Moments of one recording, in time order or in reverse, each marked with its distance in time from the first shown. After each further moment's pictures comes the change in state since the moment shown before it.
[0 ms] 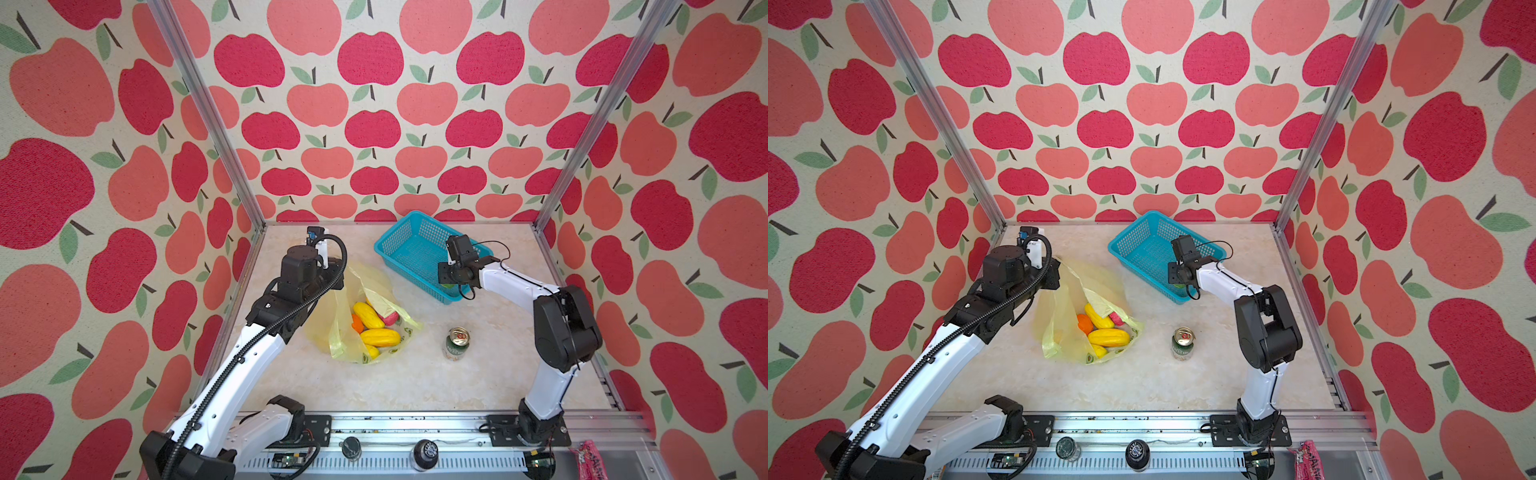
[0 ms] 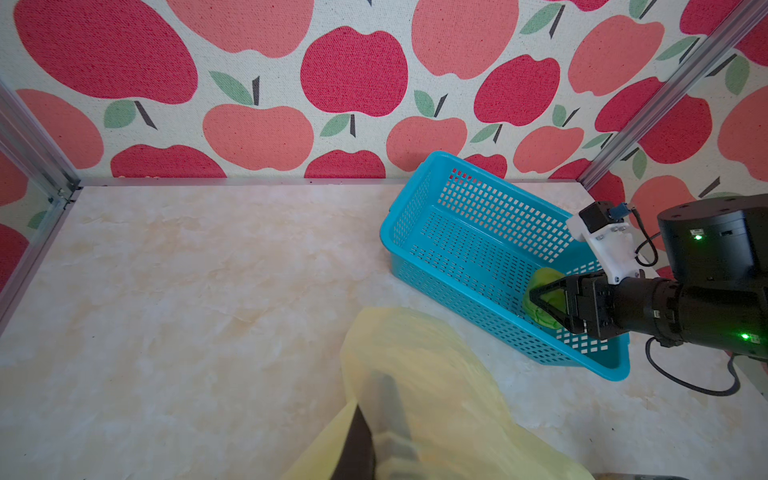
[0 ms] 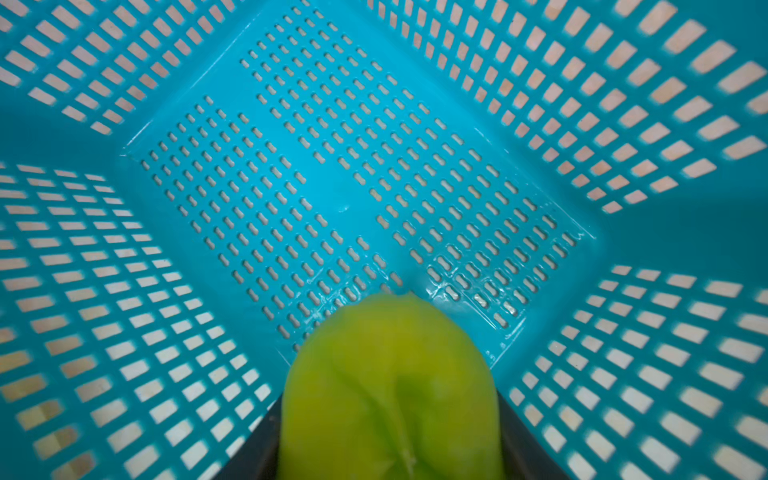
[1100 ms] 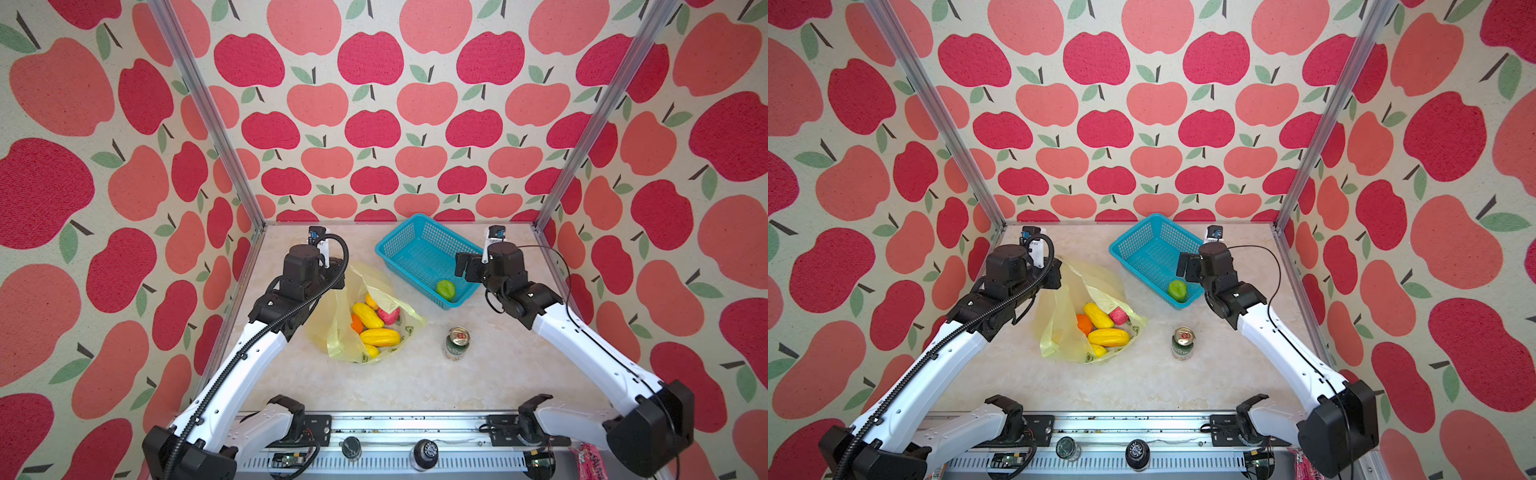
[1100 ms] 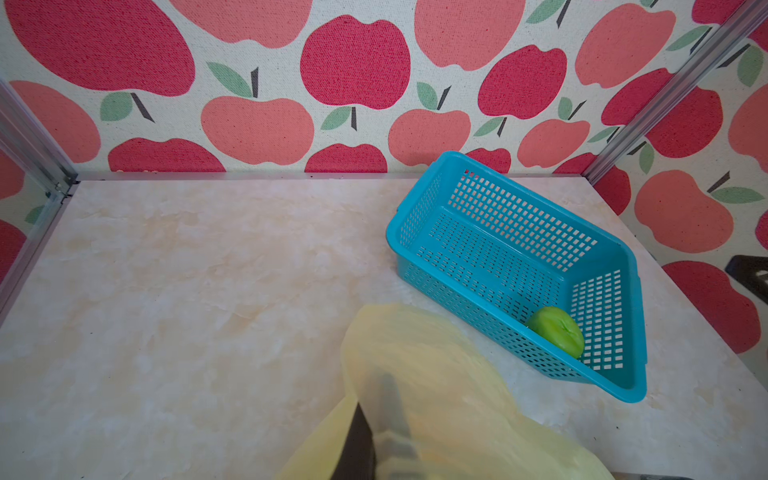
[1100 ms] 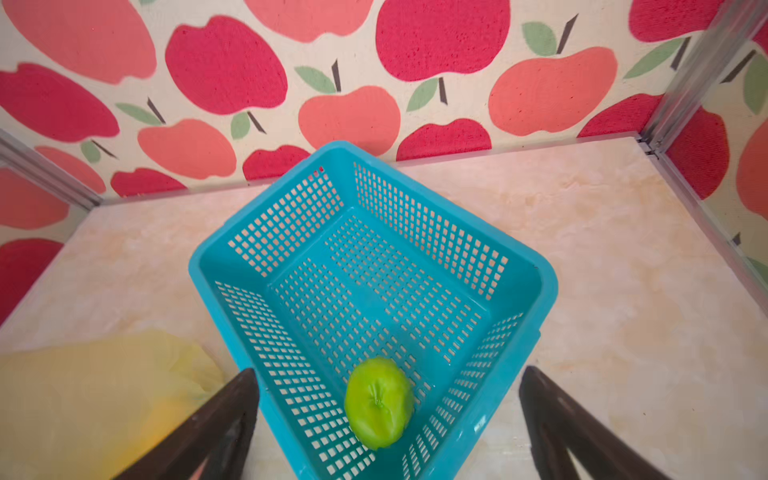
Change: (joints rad) left arm 0.000 0.016 0.000 0.001 -0.001 0.000; right arm 0.032 -0.684 -0.290 0.119 0.182 0.106
